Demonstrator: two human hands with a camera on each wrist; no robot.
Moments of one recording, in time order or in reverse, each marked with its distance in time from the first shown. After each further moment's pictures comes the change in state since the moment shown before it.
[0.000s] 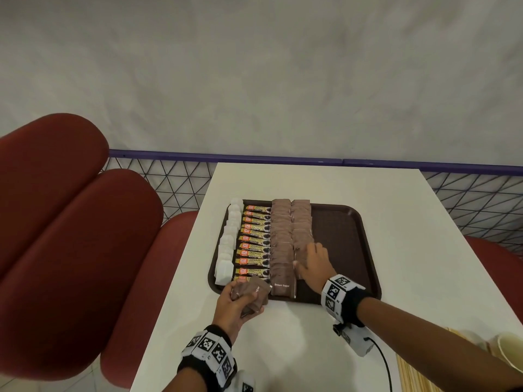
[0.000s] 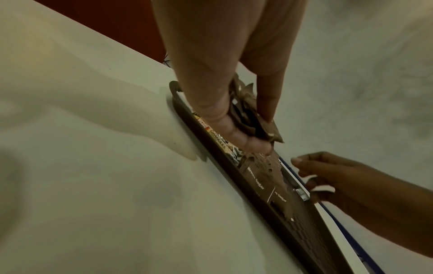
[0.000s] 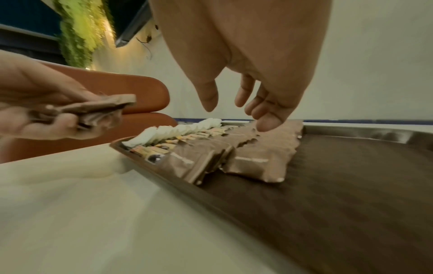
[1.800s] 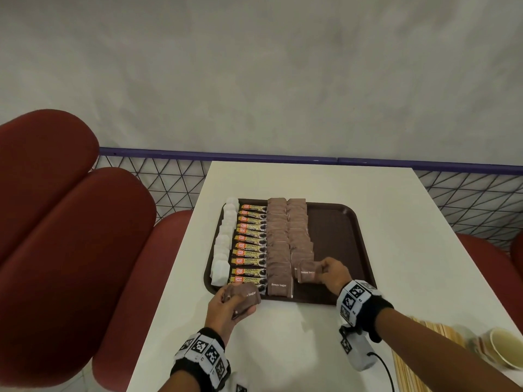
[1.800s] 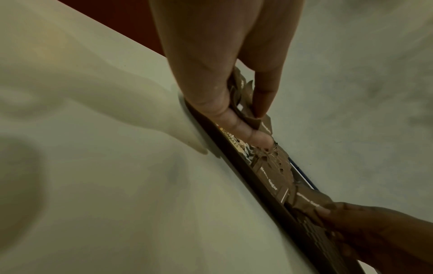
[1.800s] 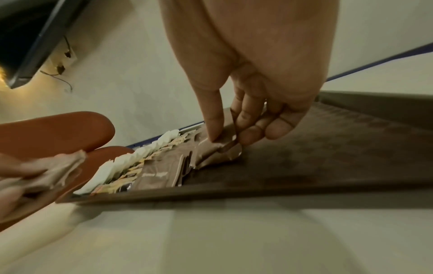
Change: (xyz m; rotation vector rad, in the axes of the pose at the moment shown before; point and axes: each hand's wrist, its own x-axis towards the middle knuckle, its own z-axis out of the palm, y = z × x) left_hand 0.010 -0.005 -0.014 0.001 0.005 0.018; right_hand -0.008 0.042 -0.007 0.292 -0.069 0.361
